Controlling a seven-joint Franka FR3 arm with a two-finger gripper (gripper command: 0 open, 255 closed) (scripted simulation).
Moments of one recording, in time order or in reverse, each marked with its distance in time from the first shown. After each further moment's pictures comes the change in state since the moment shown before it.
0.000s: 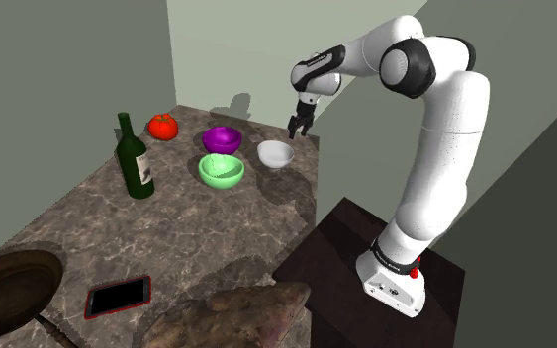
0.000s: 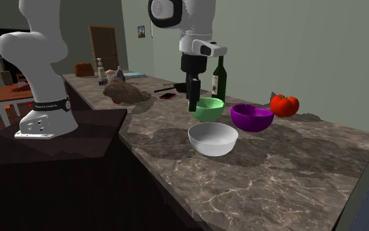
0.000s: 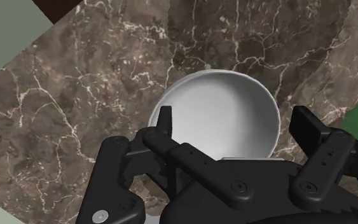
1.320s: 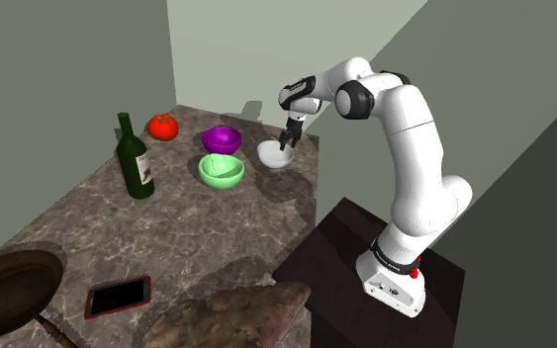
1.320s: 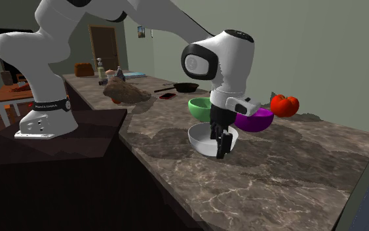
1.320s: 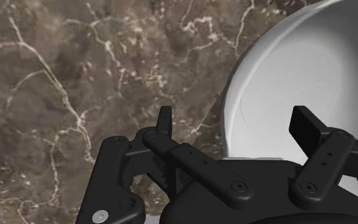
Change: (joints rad) arm -0.147 0.499 0.067 0.465 0.125 -0.012 -0.101
